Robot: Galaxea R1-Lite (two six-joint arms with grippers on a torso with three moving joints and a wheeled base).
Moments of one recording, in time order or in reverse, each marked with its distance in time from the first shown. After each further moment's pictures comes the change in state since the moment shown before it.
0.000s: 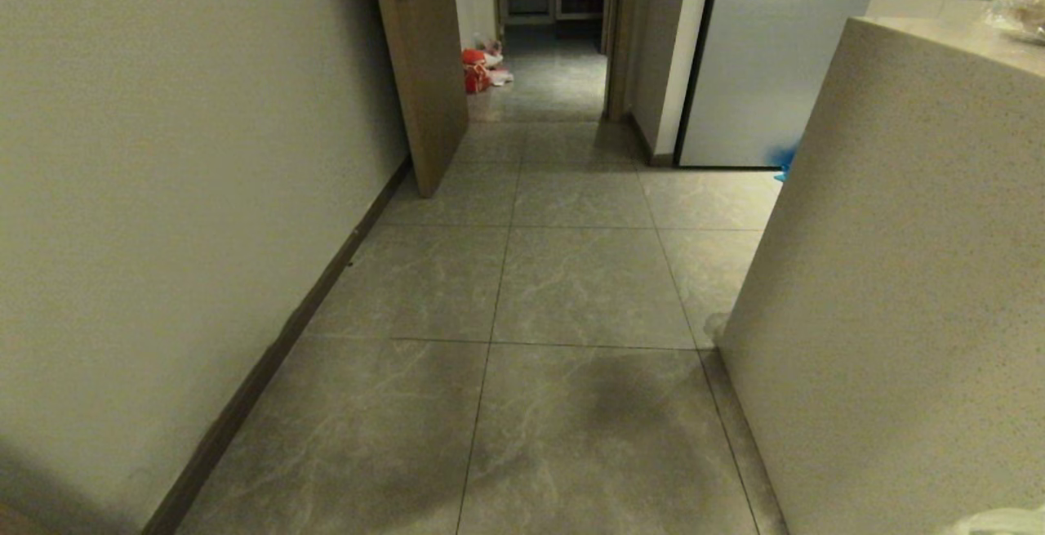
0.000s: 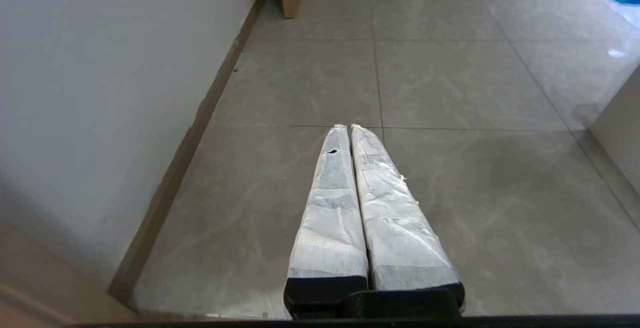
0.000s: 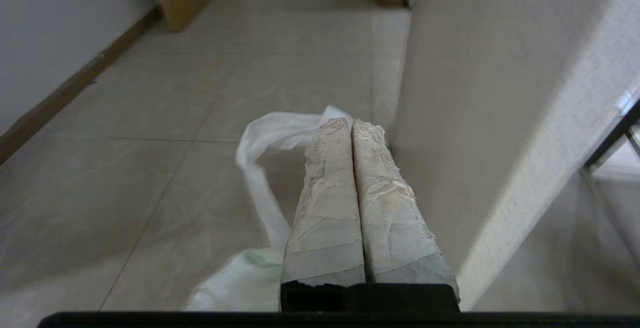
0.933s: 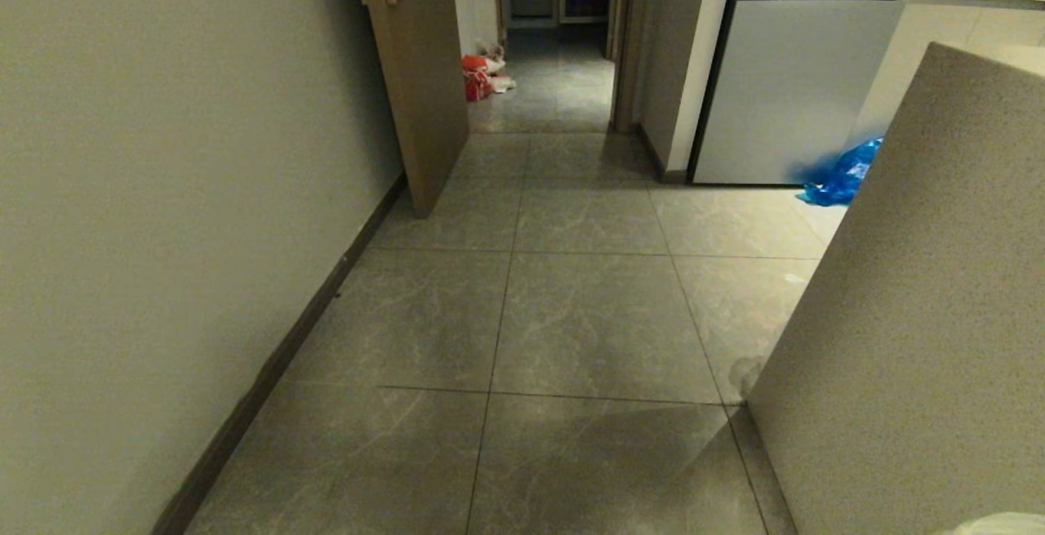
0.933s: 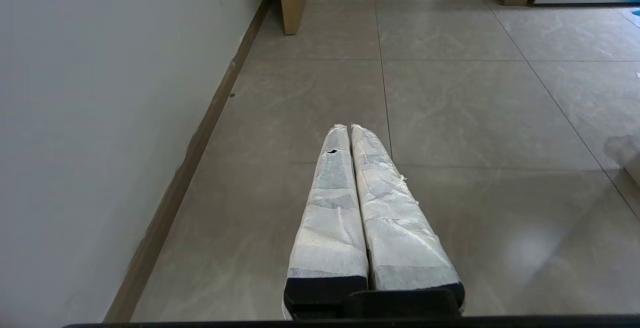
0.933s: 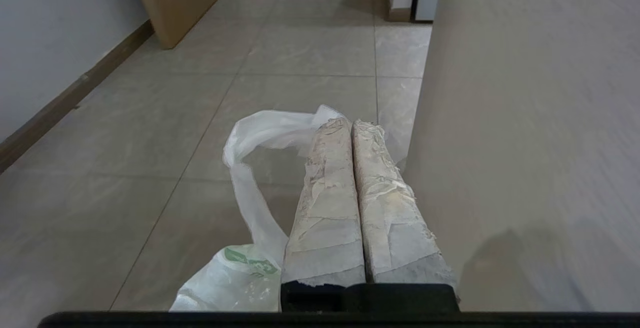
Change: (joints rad) left arm 0.000 0.000 0.000 0.001 0.001 -0.002; right arm 0.001 0.000 -0.001 -0.003 0.000 -0.001
